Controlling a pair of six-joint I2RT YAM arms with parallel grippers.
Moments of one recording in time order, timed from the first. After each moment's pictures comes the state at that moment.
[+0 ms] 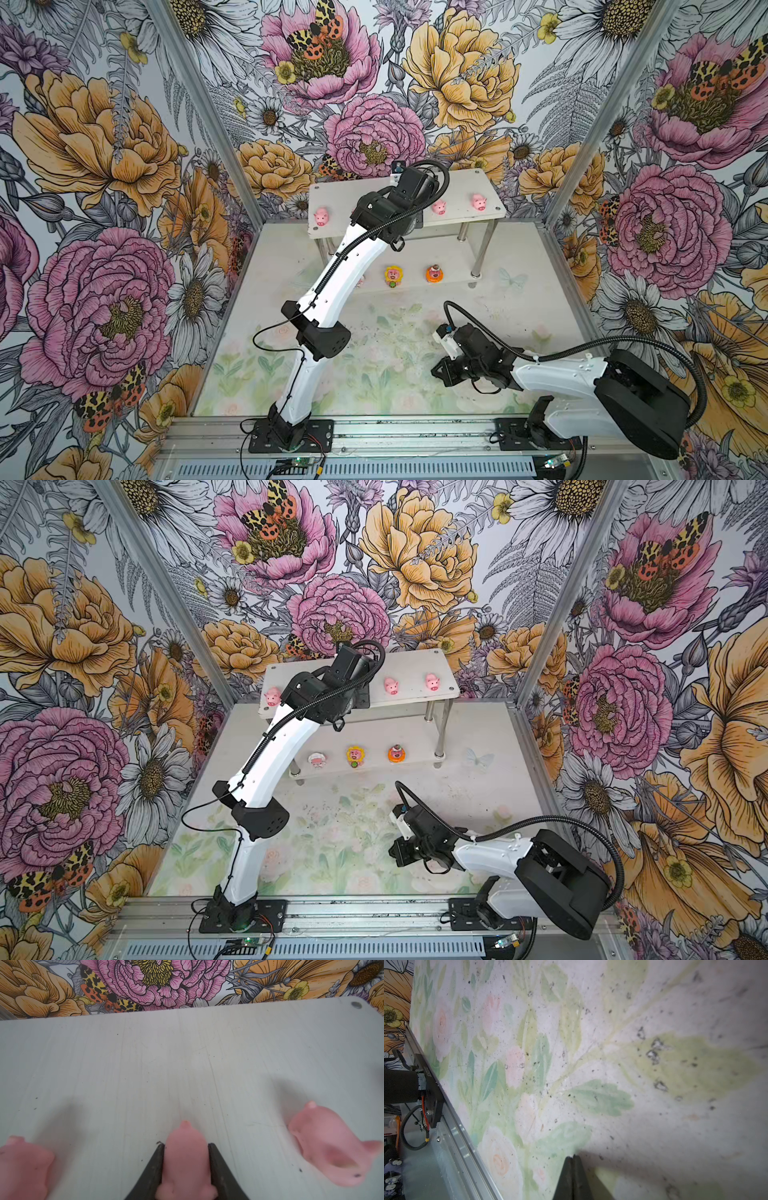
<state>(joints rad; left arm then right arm) -0.75 2.17 2.78 -1.35 -0.57 -0.53 0.80 1.29 0.36 -0.01 -0.37 0.53</state>
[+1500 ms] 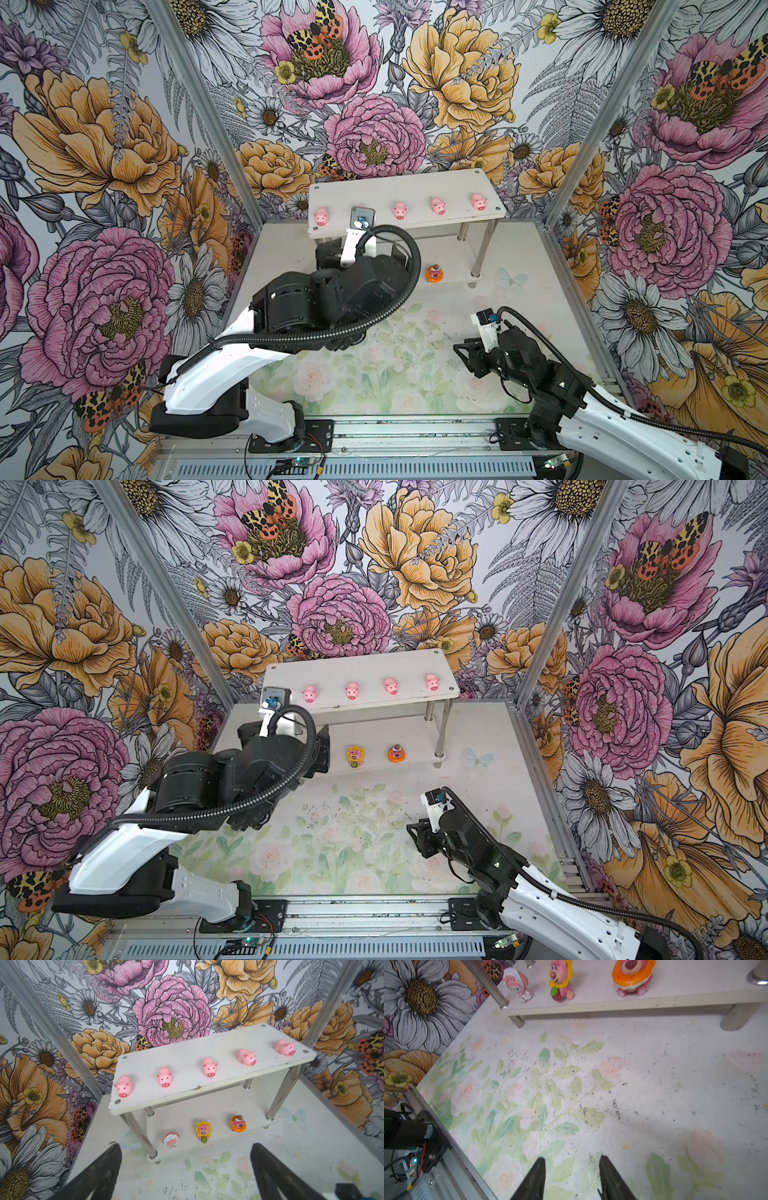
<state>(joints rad) -1.36 1.33 1.91 -1.32 -1.19 -0.62 0.80 0.58 0.44 -0.44 0.05 0.44</state>
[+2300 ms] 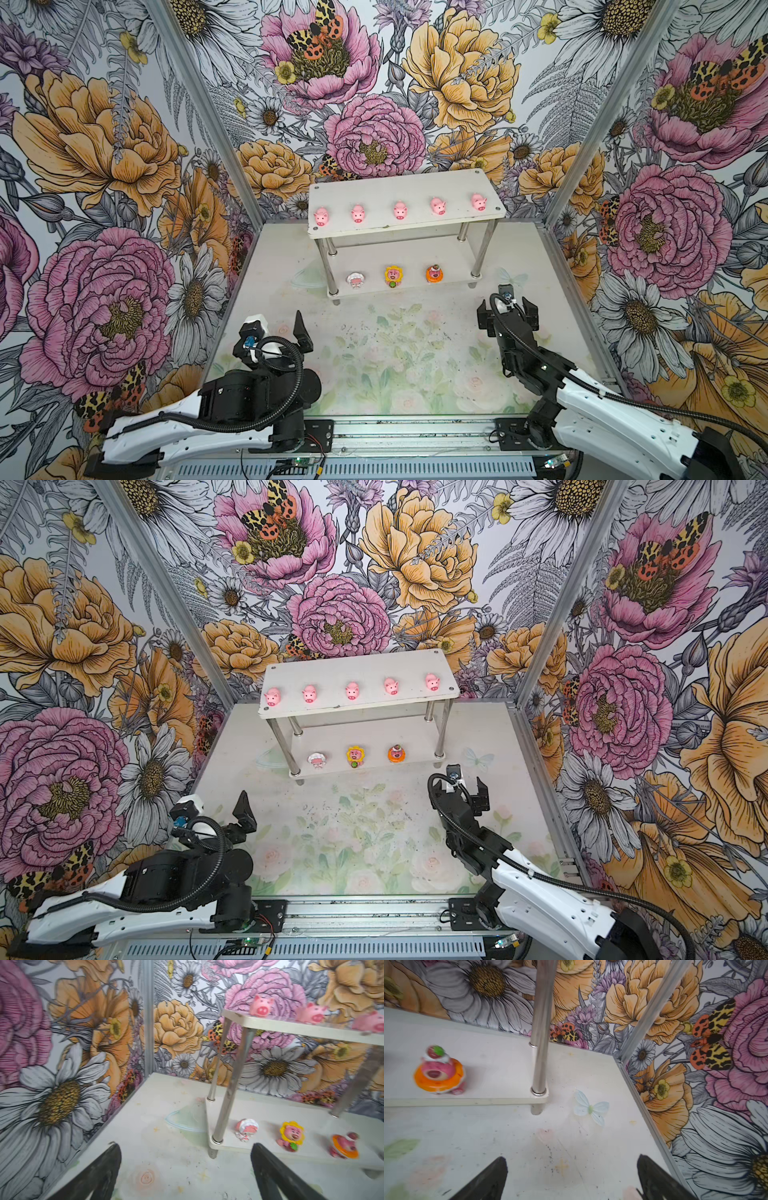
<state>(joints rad) -1.28 0.39 0.70 -1.26 -1.54 -1.07 0.63 0.86 0.38 -0.03 0.81 0.04</state>
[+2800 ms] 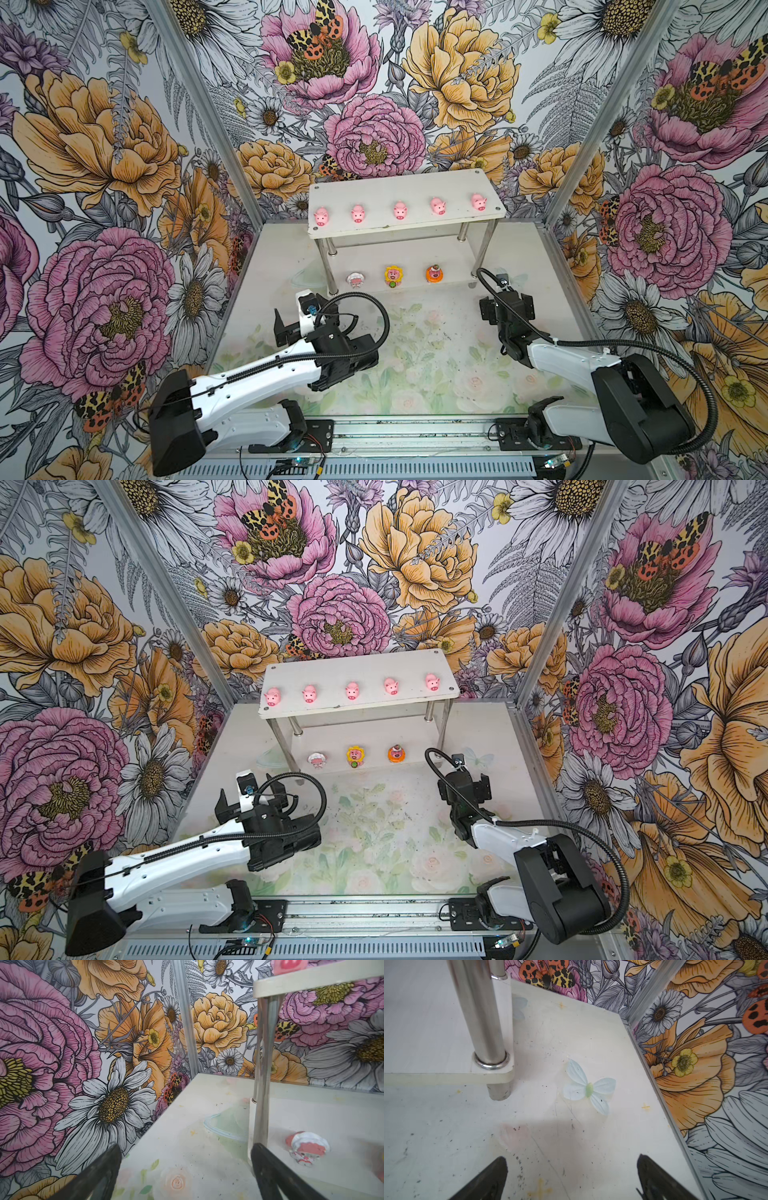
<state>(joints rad) -1.00 1.19 0.93 -1.55 -1.56 -1.67 0.32 1.30 0.41 0.30 0.52 -0.04</state>
